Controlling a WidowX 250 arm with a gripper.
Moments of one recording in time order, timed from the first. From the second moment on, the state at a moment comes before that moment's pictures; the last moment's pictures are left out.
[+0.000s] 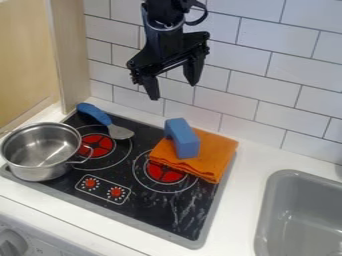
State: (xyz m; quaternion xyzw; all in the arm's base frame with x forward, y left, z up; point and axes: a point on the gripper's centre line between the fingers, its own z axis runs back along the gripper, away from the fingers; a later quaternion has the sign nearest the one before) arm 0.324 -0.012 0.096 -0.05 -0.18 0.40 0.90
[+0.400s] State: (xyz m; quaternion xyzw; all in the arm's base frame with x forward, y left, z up) arm 0.311 0.000 0.086 -0.04 -0.18 0.47 0.87
